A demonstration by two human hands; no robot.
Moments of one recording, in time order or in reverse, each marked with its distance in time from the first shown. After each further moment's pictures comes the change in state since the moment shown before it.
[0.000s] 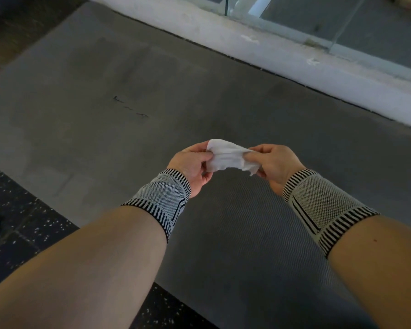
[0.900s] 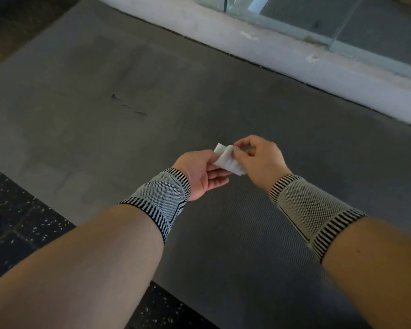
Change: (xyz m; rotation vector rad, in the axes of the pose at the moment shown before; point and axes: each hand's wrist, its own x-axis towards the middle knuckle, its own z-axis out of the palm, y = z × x) left_hand -0.002 -0.005 0.006 0.135 -0.136 -0.119; right_hand -0.008 -0.001 0.018 -0.423 0.050 -0.352
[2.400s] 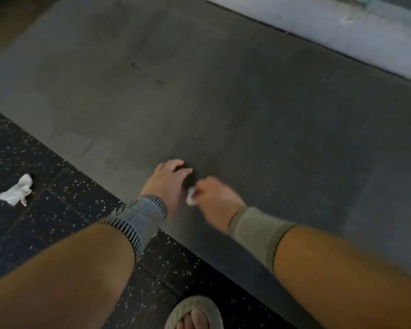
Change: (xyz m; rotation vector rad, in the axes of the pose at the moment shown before) left_hand -0.040 -0.075 -0.127 1.734 0.295 0.378; right_hand -0.107 0.011 0.111 -0.511 -0.404 -0.779
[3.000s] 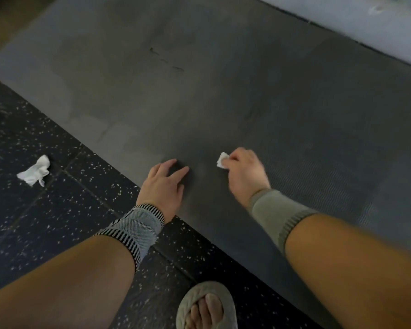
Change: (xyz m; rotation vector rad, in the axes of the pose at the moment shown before) left_hand -0.043 -0.033 0.026 -0.034 0.215 -0.107; right_hand 0.013 0.020 0.000 -0.064 0.101 0.432
